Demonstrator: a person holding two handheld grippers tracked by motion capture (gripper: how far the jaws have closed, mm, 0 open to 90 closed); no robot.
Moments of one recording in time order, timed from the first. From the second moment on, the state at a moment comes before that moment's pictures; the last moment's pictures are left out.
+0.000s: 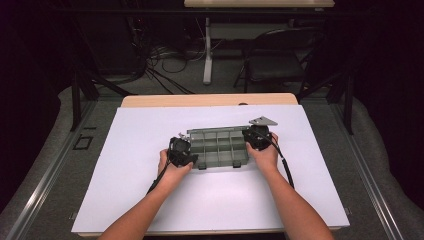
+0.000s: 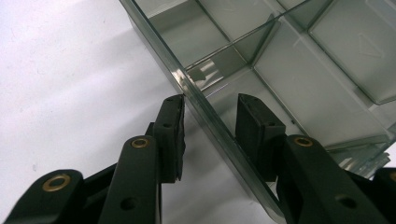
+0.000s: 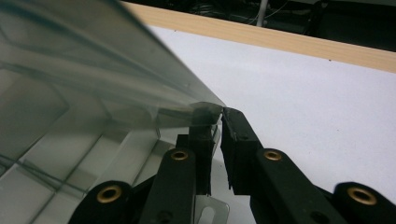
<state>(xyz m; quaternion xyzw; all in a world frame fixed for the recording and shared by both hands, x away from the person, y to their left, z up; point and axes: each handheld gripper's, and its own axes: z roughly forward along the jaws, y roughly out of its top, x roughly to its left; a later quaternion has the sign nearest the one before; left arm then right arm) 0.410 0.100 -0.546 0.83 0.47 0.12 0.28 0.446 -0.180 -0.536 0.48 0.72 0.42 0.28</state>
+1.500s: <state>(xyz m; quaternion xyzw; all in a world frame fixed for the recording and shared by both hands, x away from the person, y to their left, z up) 0.413 0.102 -0.547 0.83 0.47 0.11 0.29 0.485 -0.168 -0.519 0.60 0.67 0.38 0.23</state>
